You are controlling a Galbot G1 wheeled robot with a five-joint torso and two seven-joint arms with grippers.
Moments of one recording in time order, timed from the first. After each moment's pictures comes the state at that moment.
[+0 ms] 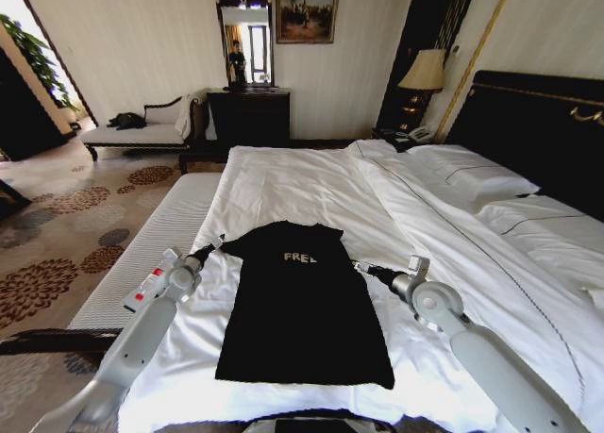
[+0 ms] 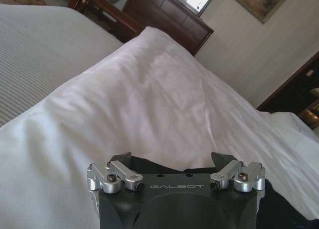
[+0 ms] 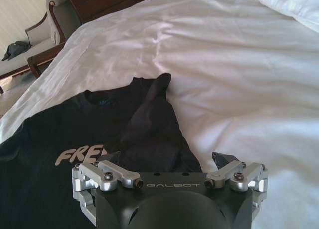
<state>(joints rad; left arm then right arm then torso) 0.71 -1.02 -0.19 -1.27 -1.28 0.22 -0.16 -1.12 0.81 0.35 1.91 1.30 -0.51 0.39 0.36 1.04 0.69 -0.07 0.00</state>
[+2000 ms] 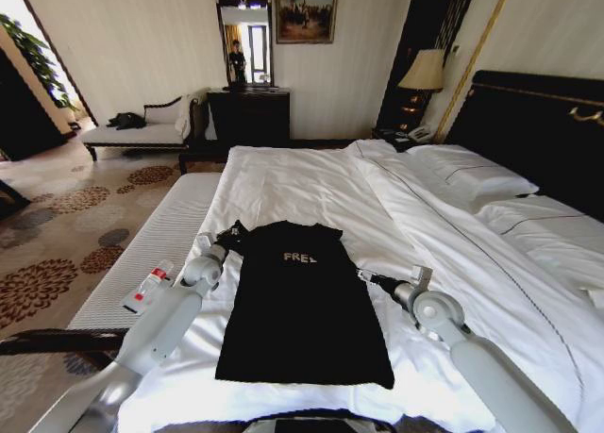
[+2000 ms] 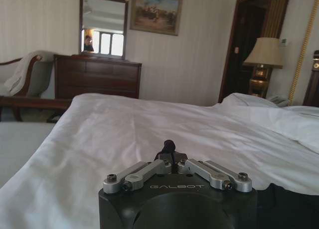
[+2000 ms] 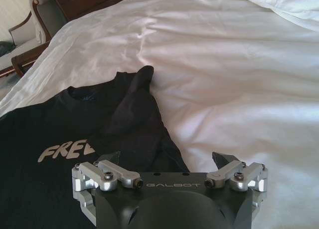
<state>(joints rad) 0.64 -1.03 0.04 -1.54 -0.78 0.15 -0.25 -1.18 0.83 0.40 1.90 1.28 -0.51 0.39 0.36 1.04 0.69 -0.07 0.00</state>
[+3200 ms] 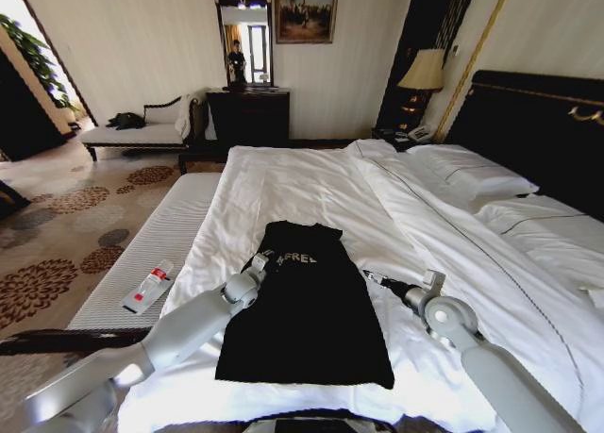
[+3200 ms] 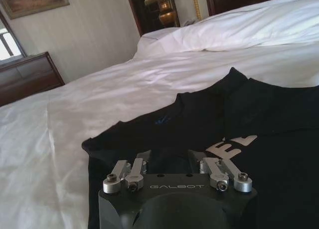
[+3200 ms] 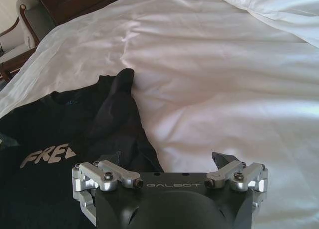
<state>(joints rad) 0.51 -0.96 0.50 -1.54 -0.56 0.22 -0.22 -1.23 0.83 0.47 1.88 1.28 -0.51 0.35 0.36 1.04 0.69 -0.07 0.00</state>
